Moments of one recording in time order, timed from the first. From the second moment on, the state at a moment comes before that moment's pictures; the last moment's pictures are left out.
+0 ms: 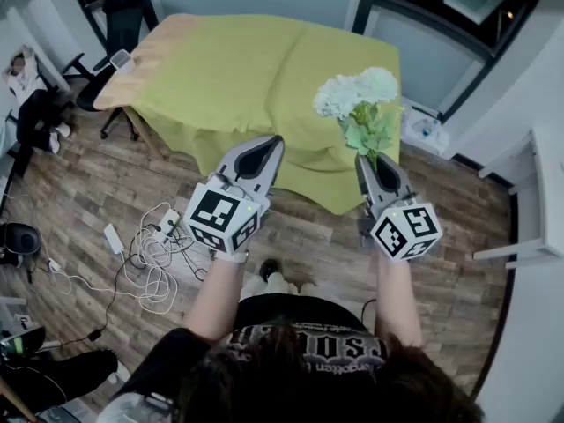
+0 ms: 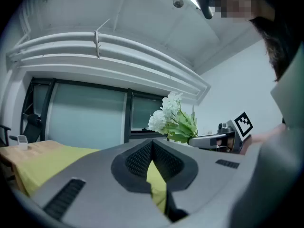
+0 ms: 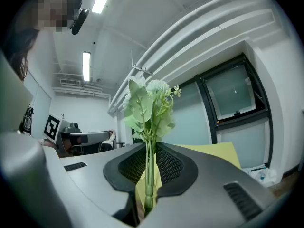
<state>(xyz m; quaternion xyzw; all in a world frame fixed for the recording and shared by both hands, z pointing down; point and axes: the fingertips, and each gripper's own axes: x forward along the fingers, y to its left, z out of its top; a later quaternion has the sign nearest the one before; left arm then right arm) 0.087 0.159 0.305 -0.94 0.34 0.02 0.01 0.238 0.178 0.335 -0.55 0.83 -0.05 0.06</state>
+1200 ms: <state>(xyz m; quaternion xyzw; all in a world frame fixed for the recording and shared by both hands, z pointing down) 0.028 0.055 0.329 -0.93 0.35 0.00 -0.02 0.199 0.066 0.343 -0.54 0.84 -0.06 0.06</state>
